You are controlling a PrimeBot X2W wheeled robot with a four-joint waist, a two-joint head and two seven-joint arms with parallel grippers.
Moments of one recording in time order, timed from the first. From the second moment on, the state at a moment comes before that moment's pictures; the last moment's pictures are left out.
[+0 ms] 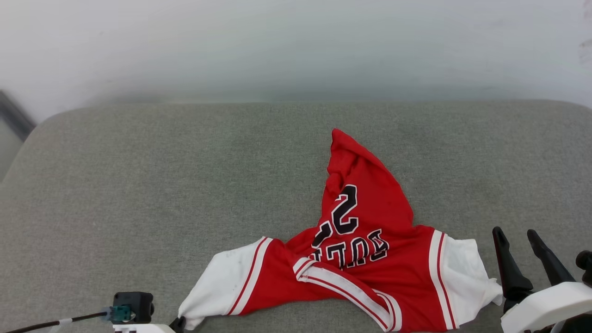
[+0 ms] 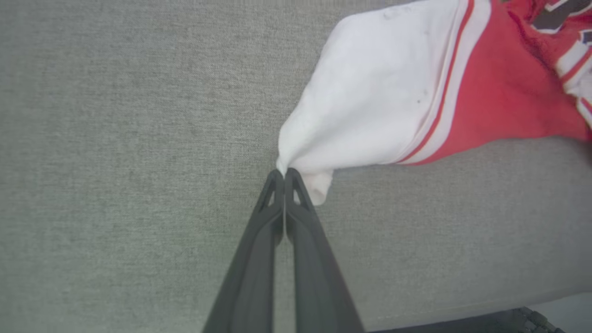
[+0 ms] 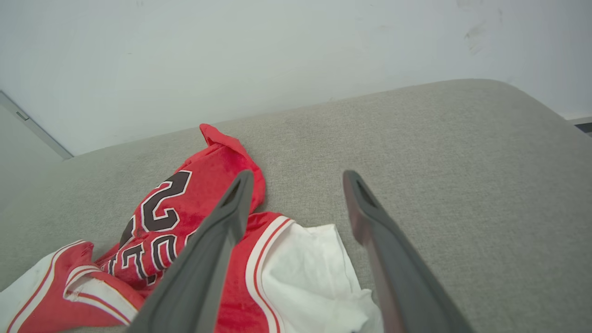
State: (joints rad) left arm 0.06 0.61 -0.54 -0.03 -0.80 0.35 0.24; right arm 0.10 -0.05 -0.15 -0.16 0.31 0.13 0.19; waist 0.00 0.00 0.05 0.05
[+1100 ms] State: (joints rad) left arm -0.06 0.52 -0.44 -0.20 -0.64 0.39 -0.18; right arm 0.06 -0.13 -0.27 0.00 0.38 0.13 0.81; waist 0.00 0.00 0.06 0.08
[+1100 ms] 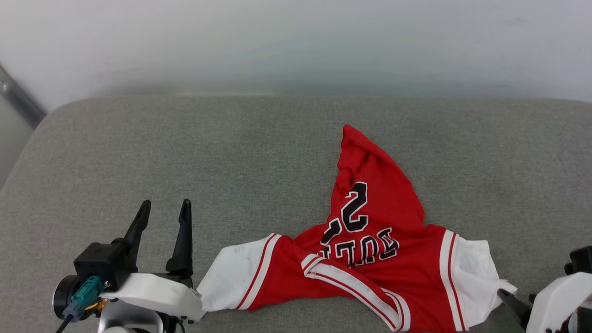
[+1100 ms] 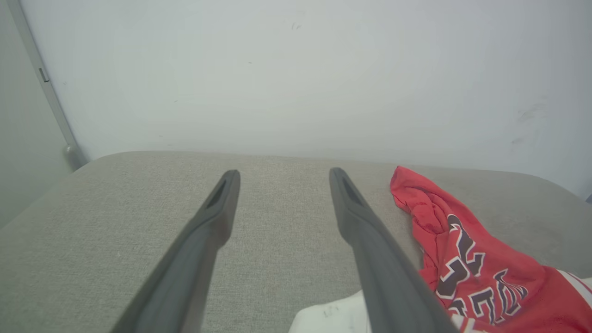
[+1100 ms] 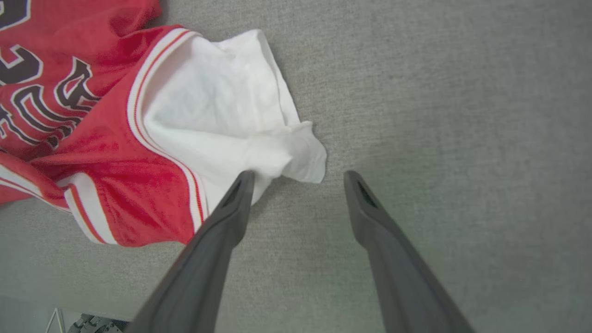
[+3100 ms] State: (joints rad) left arm -0.18 0.65 -0.56 0.08 -0.98 0.10 0.40; right arm -0.07 -0.21 -0.07 -0.02 0.43 0.13 0.82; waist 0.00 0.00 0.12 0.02
